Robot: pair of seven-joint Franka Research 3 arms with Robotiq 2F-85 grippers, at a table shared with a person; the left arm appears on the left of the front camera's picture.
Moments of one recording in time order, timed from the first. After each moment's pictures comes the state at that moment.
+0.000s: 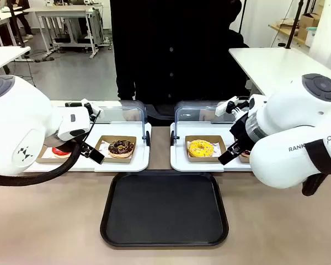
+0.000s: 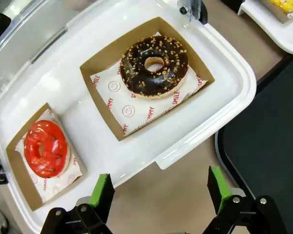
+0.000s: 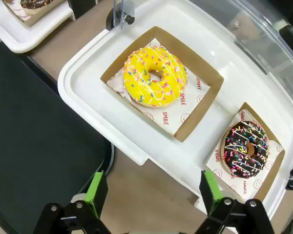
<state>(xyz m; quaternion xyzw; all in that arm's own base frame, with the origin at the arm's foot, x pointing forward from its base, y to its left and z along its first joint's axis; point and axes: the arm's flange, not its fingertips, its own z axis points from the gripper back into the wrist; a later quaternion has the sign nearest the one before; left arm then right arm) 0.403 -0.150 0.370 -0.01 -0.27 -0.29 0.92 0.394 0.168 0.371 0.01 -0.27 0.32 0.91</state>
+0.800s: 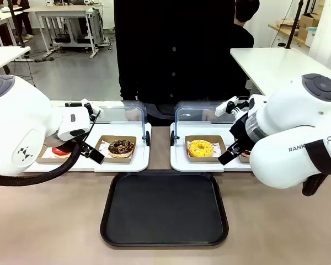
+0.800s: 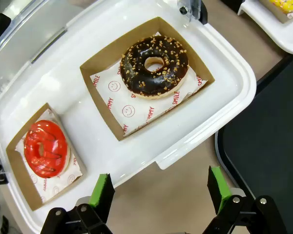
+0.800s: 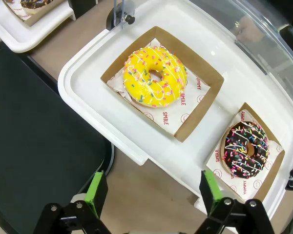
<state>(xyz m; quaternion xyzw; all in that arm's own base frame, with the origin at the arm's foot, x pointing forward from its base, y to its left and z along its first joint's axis) 0.403 -0.150 0.370 -0.01 -0.27 -0.29 0.92 0.394 0.168 0.370 0.01 -0.27 0.32 0.91</state>
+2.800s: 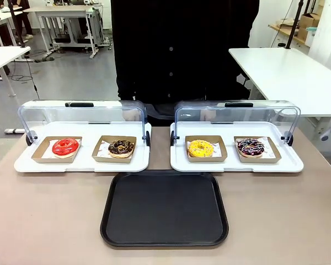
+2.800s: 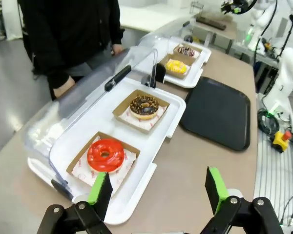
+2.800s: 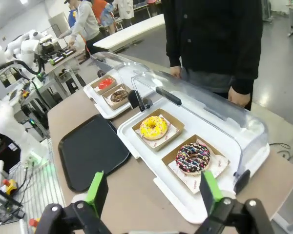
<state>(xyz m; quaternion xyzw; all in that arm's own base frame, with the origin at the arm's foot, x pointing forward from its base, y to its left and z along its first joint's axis) 0.400 0.210 0.477 -0.33 -0.41 -0.43 0.73 0.388 -0.199 0.486 0.37 -0.43 0.31 0.77</state>
